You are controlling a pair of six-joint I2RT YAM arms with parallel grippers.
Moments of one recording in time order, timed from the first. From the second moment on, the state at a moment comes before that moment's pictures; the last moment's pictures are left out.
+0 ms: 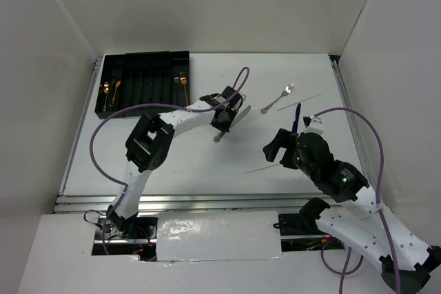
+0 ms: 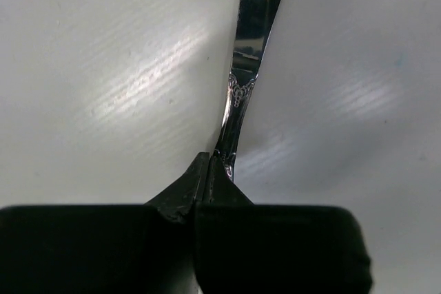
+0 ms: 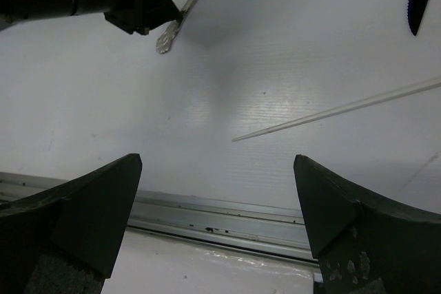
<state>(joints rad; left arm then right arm) -0.70 2.22 1.75 -0.59 -0.11 -0.16 0.65 0.62 0.76 -0.76 0.27 0.76</state>
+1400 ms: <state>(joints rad) -0.71 2.32 1.92 -0.77 -0.08 -0.19 0.67 0.62 0.76 -0.76 0.28 0.76</state>
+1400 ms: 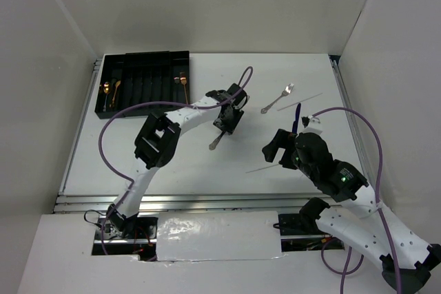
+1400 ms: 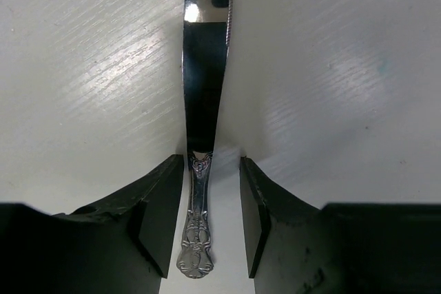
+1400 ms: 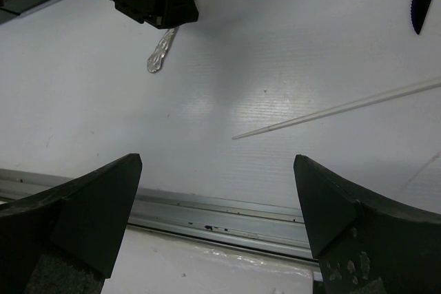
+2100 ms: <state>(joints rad) -0.66 2.25 1.81 -0.74 0.02 -0.19 0.67 0.62 0.76 -0.76 0.27 0.76</state>
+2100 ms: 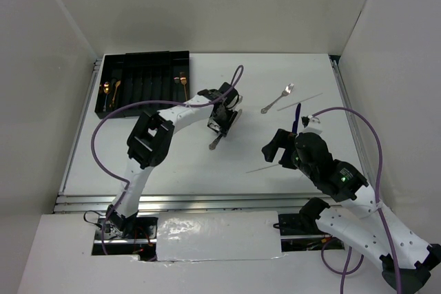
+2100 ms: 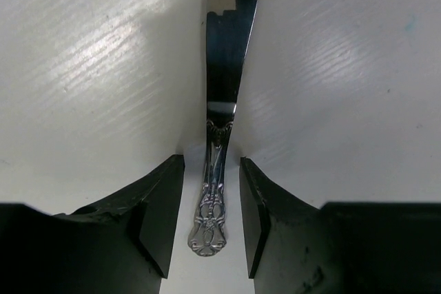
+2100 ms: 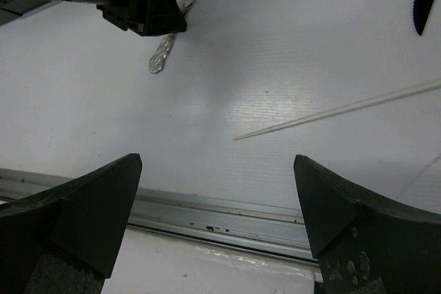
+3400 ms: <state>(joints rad) -0.65 2.26 1.88 -0.87 0.02 -0.20 0.67 0.62 0.76 -0.75 0.27 0.76</state>
